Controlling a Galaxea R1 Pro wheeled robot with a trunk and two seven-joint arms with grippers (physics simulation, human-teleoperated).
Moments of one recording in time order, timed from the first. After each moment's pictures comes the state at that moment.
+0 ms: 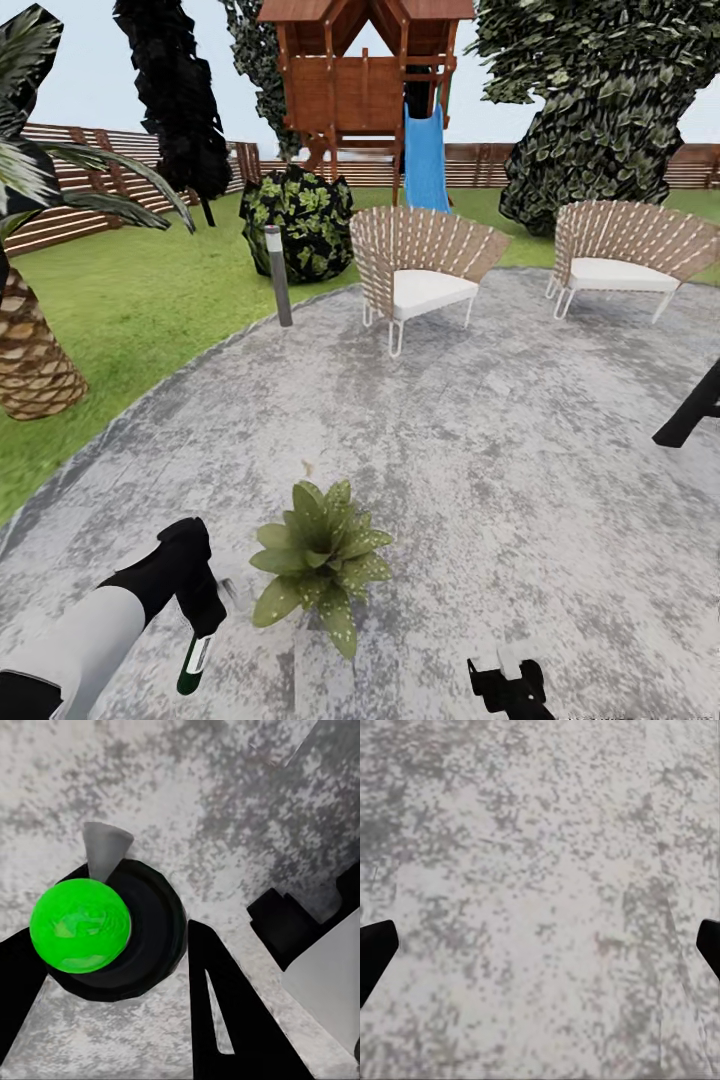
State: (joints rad) left arm -0.76 0.17 -0.29 -0.52 -0.88 0.74 -1.15; right arm -0.46 -0.05 0.19 -0.09 -0.04 -0.39 -0.06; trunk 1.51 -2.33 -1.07
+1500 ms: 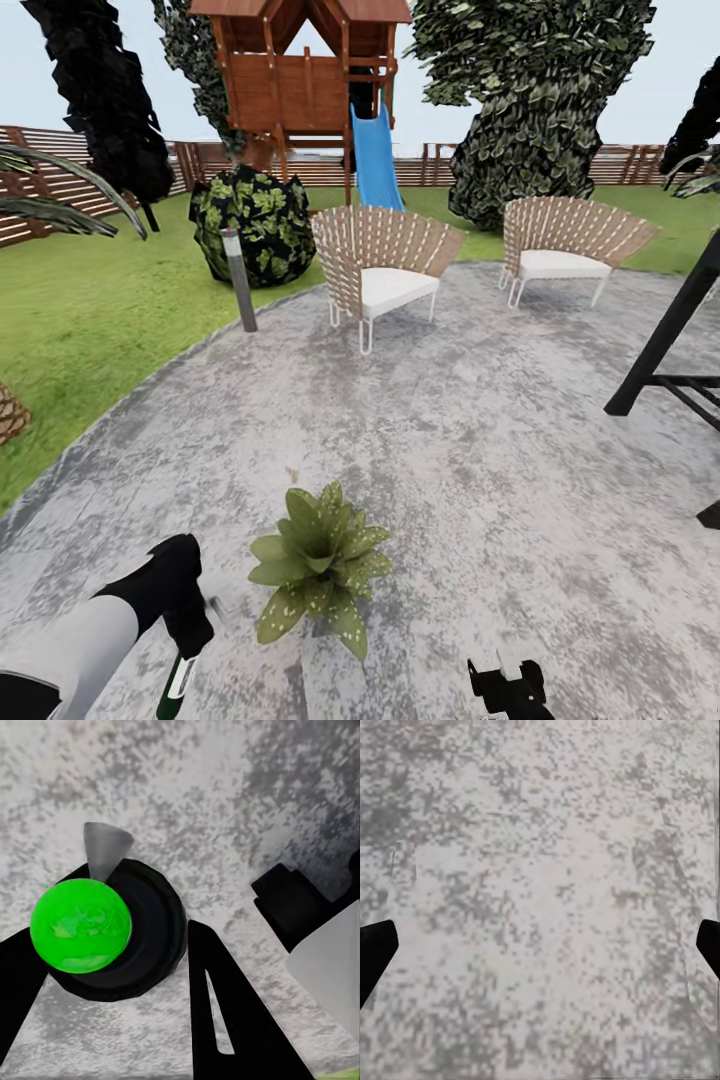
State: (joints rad) left arm -0.75 0.18 -0.28 -0.43 -0.86 0.73 -1.08; right arm -0.46 -0.05 0.19 -0.09 -0.04 -0.39 -0.06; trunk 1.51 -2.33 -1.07
